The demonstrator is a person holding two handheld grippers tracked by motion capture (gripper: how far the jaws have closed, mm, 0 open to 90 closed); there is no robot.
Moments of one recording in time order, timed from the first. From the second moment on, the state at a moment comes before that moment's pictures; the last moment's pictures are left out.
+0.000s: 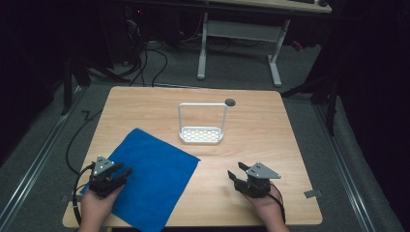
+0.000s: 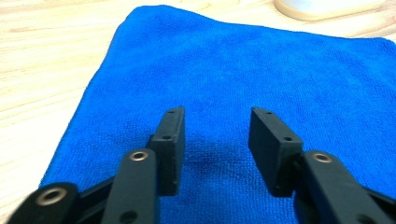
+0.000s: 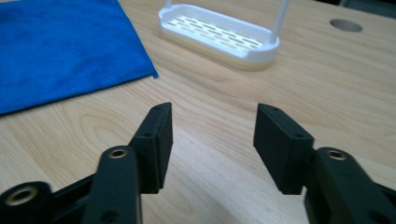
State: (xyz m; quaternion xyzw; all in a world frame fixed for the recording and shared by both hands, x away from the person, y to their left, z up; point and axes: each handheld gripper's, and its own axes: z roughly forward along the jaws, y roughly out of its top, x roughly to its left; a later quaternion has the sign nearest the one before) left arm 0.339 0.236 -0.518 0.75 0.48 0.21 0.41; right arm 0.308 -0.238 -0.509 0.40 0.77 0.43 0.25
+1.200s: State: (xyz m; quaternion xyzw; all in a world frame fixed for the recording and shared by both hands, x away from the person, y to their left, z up) left arm 0.310 0.269 -0.534 0.75 0.52 0.23 0.34; right arm 0.332 -0.108 -0.527 0.27 0.87 0.40 0.14
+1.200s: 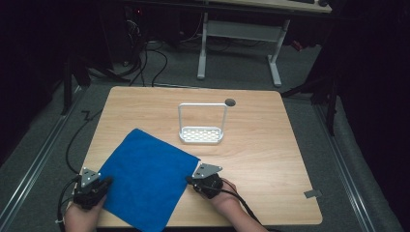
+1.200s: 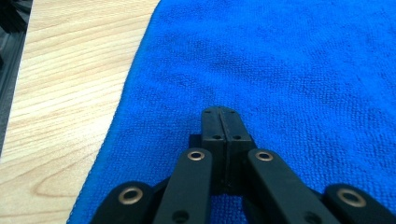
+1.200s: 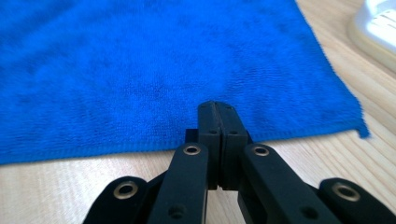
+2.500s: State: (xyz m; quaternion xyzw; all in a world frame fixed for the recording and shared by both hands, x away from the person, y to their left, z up) left arm 0.316 0.231 -0.526 0.79 0.47 0.20 0.33; right arm 0.305 -0.140 -0.527 0.28 0.88 0.36 0.13
